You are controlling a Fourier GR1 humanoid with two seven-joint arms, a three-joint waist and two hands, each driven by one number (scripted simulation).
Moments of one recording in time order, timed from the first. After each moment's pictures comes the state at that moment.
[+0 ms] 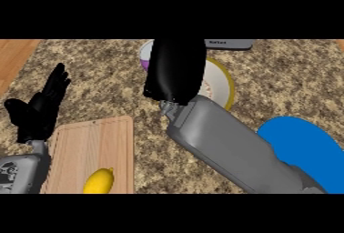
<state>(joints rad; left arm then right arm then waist) -0.23 0.28 0.08 -1.49 0.00 0.07 0.14 -1.05 -0.01 0.51 -1.33 1.08 0.00 1.16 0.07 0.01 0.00</state>
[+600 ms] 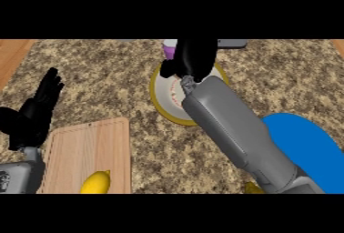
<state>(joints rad) -0.18 0.28 0.10 -1.53 0.00 0.06 0.13 -1.05 -0.01 0.37 -0.99 1.02 -0.32 0.98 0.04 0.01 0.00</state>
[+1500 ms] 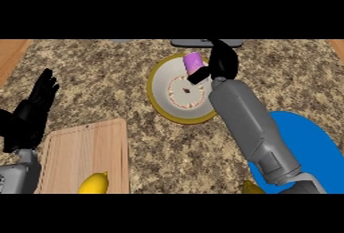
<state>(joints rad) -0.16 0.28 0.13 -1.54 0.00 0.05 0.14 -0.99 -0.02 0.06 -0.65 0.77 -0.40 0.60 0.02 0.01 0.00</state>
